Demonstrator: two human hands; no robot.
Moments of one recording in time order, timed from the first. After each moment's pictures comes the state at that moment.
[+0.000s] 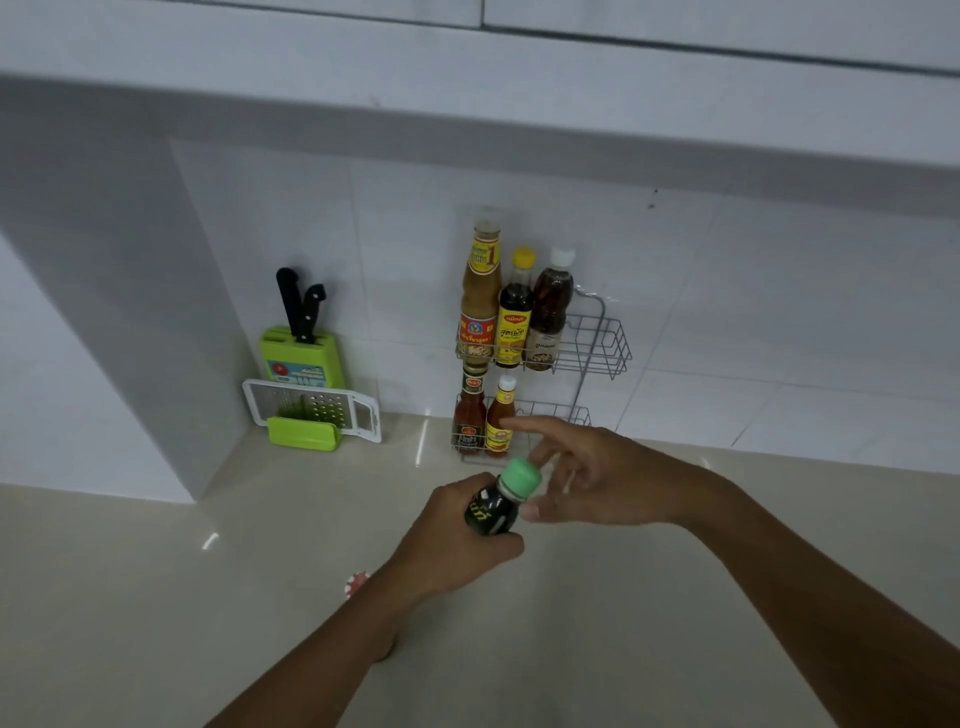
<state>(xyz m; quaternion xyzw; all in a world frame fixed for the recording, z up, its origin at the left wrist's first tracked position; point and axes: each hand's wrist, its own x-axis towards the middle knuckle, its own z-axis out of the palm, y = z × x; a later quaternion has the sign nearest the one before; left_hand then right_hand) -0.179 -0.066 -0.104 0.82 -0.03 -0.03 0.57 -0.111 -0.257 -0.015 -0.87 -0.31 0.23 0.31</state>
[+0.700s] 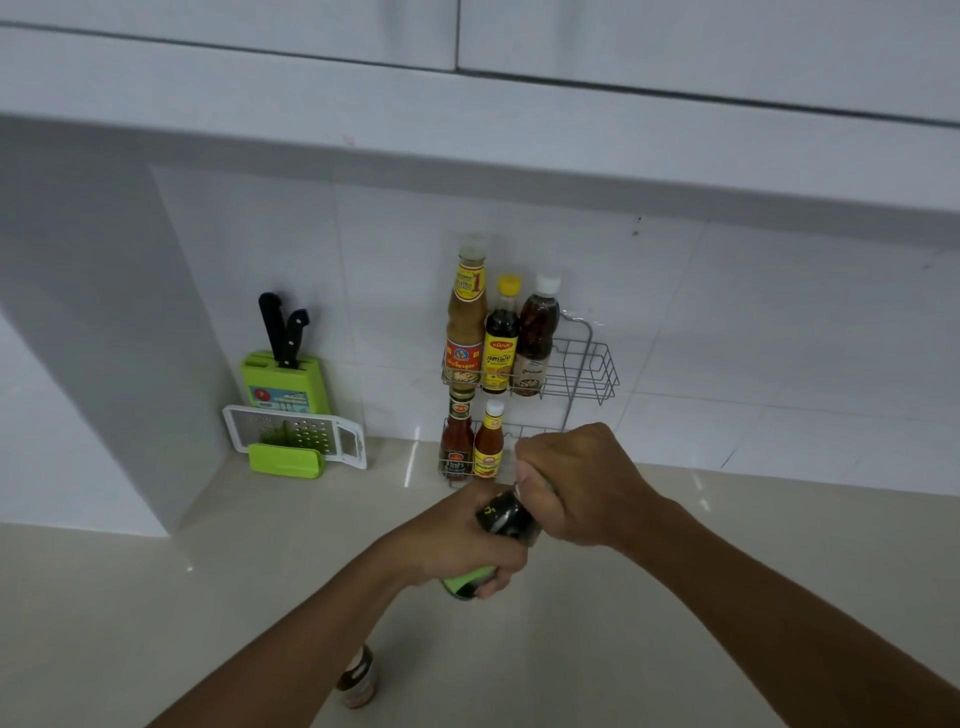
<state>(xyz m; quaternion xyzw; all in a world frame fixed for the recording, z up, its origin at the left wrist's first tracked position) -0.146 -0.070 -0.054 0.74 -0.17 -0.23 0.60 -0.090 -0.242 -0.029 -0.83 -0.48 -0.23 0.19</state>
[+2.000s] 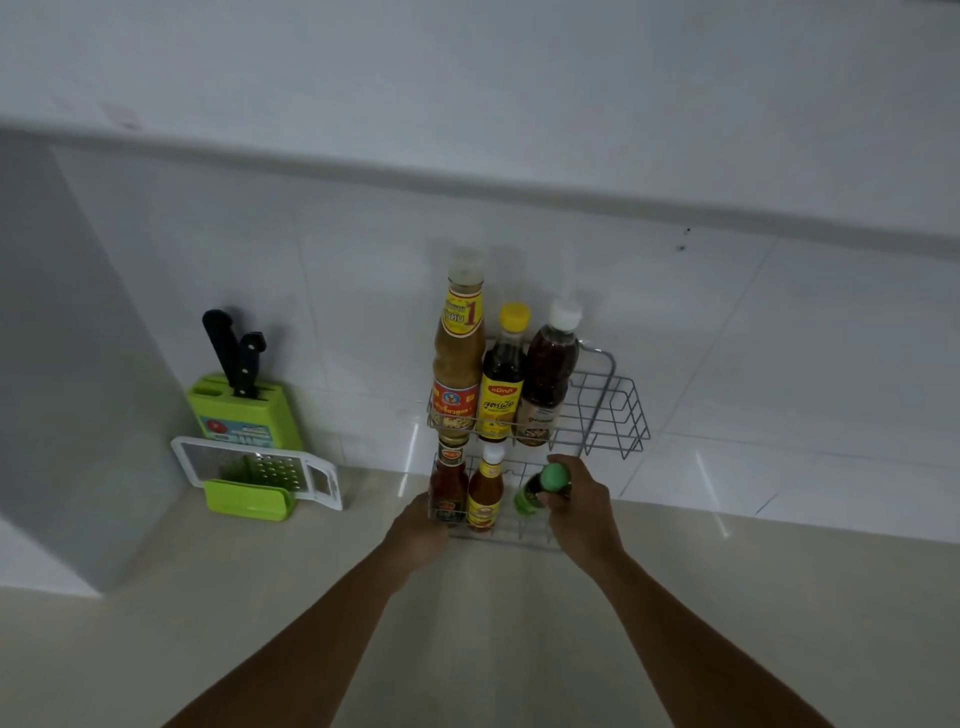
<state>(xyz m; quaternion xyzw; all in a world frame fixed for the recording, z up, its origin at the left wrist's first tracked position) 0.018 -0.026 -0.201 0.82 0.20 -0.18 0.51 0.063 -0.245 -0.178 -0.88 -0.01 0.01 0.47</state>
